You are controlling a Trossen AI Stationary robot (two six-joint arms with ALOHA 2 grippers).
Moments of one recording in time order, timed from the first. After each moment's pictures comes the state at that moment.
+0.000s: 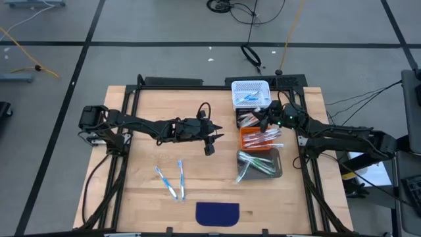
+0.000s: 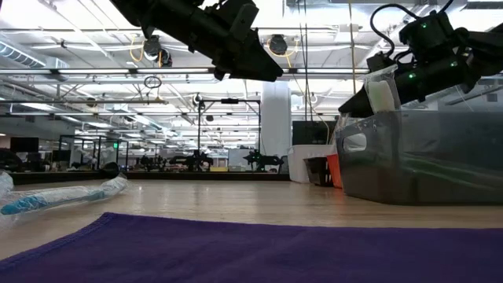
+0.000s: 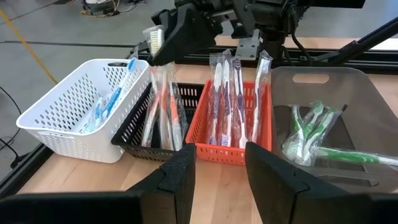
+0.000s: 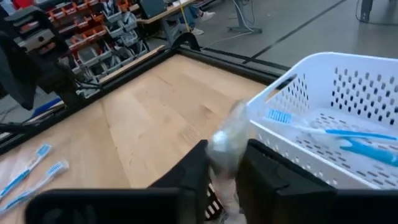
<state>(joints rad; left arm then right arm) 0.00 1.63 1.01 0.26 -0.24 -0.01 -0.53 0.89 0.23 0.42 -0.07 0.34</state>
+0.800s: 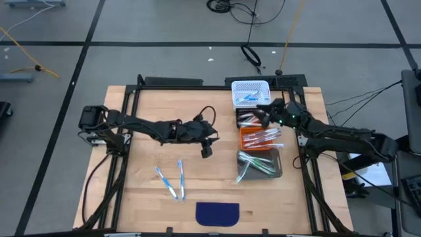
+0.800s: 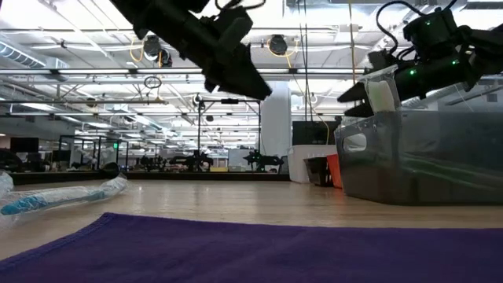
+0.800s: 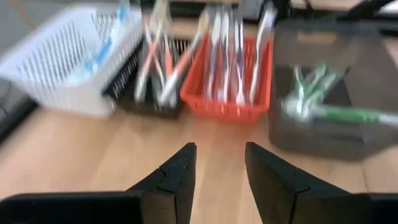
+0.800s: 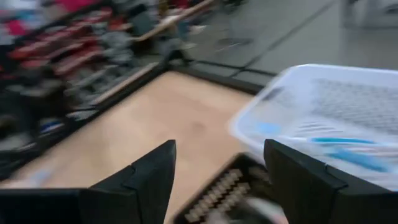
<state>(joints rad) -0.02 1.63 1.01 0.11 -0.23 -0.09 -0.55 0.85 0.23 0.43 -0.05 0.39</state>
